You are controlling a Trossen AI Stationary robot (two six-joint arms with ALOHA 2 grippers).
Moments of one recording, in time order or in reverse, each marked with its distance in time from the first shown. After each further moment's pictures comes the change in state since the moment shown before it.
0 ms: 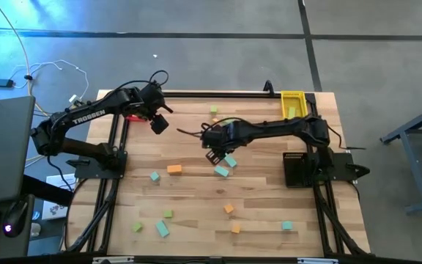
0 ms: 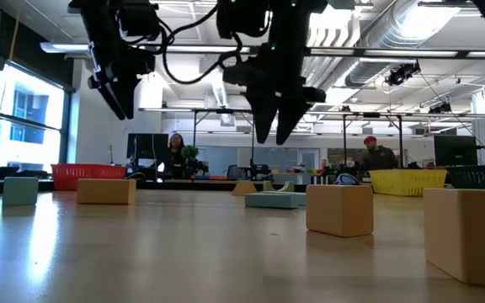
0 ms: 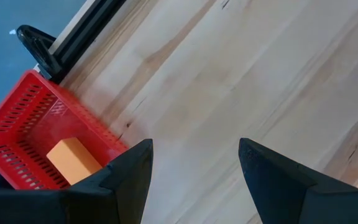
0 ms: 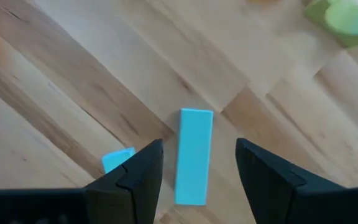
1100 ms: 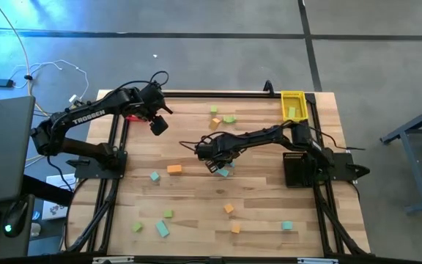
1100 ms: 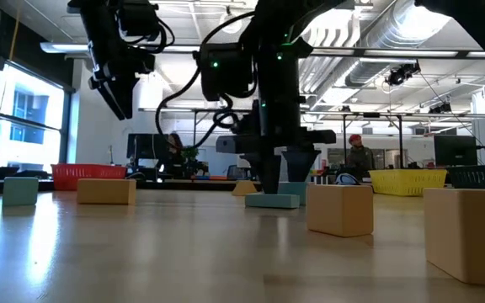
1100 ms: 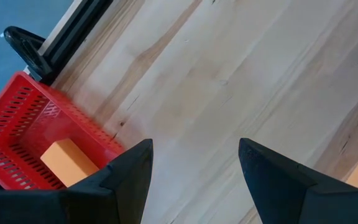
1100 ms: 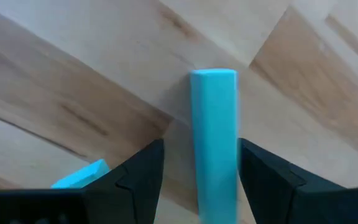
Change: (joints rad) left arm -0.003 -0.001 0.000 -0.010 0.026 0.026; right arm 0.019 0.205 0.002 -0.019 -0.053 0.212
